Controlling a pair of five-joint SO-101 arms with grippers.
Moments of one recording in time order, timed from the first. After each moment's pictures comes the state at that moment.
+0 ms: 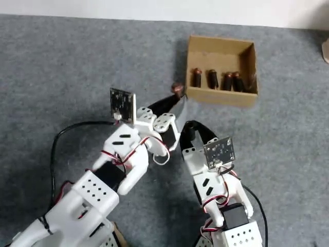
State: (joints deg) left arm 31.4 -50.3 65.3 -2.4 29.2; right arm -23.4 -103.1 96.0 25.4 8.6
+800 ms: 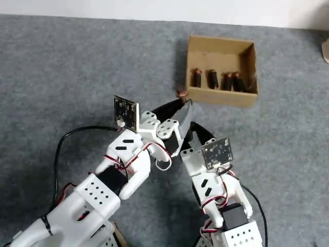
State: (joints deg) left arm 33.6 -50.5 67.8 -5.0 29.0; right arm -25.0 -103.1 96.0 25.5 8.6
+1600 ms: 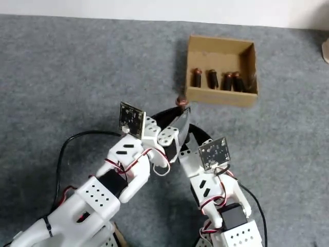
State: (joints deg) left arm 33.9 -50.8 72.9 -5.4 24.2; right arm -26.4 -103.3 96.0 25.7 8.6
